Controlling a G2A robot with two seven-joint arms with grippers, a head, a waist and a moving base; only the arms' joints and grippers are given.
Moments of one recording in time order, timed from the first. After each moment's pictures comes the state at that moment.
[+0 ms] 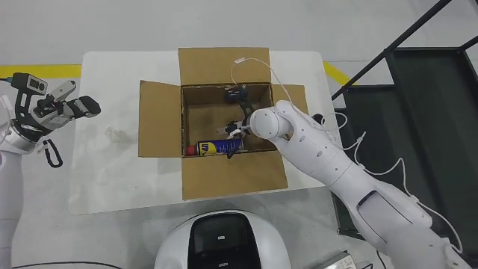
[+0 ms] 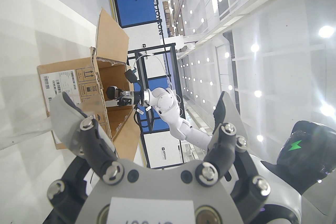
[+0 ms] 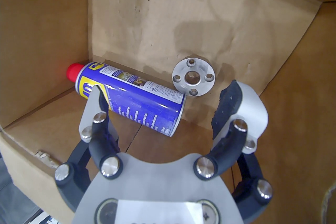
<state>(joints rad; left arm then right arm) 1.10 -0.92 -1.63 -1.23 -0.60 -0.27 -1.21 -0.76 -1.26 0.70 -1.24 -0.54 0.26 0.92</state>
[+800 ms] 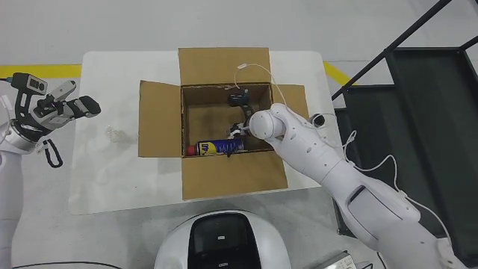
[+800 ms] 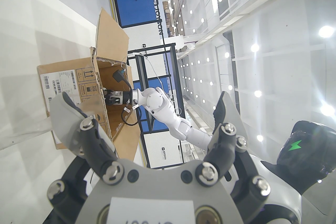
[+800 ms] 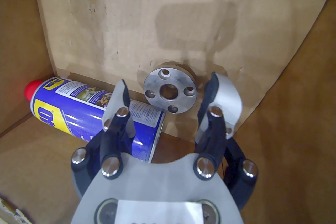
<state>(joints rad) 1.10 -0.92 -1.63 -1.23 -0.60 -0.27 -1.21 -0.72 -1.33 0.66 -1.03 -0.54 0.24 0.84</state>
